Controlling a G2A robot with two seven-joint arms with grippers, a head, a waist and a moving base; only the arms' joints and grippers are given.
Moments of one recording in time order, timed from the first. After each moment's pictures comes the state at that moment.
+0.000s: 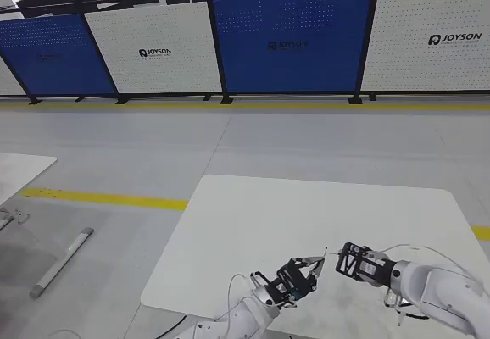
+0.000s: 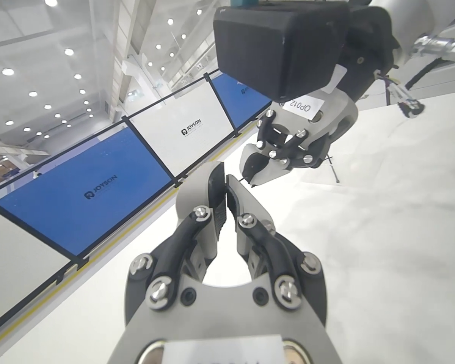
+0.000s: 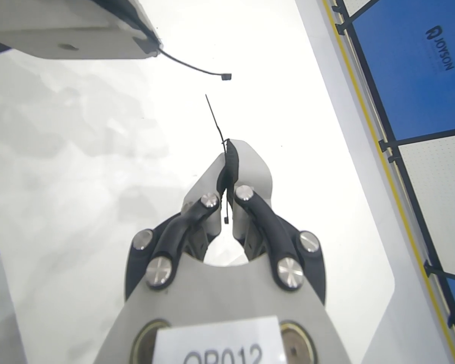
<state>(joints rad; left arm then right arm) 1.34 -1.17 -0.71 -1.57 1.54 0.12 0.39 -0.75 -0.63 0.40 -1.76 -1.03 -0.34 0.32</state>
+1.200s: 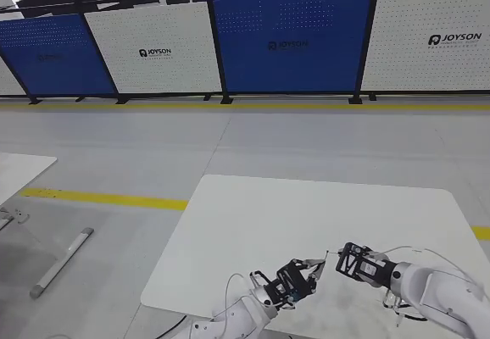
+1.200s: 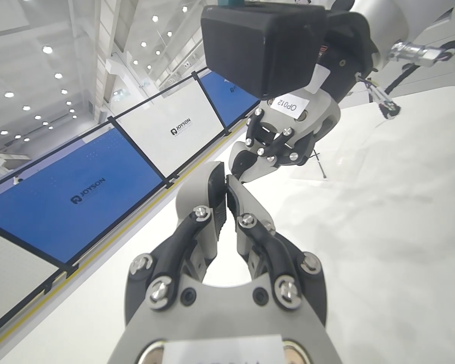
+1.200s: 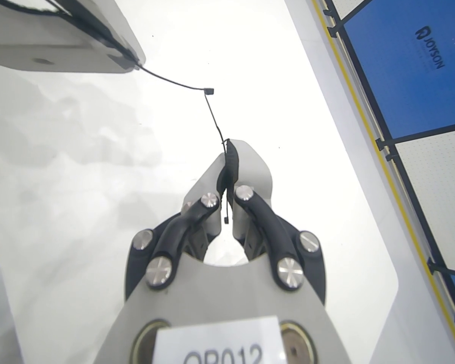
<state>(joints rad) 1.36 -1.16 -0.74 -1.59 1.57 0.07 0.38 -0.84 -0.65 0.50 -1.78 -1.07 -0.34 0.33</state>
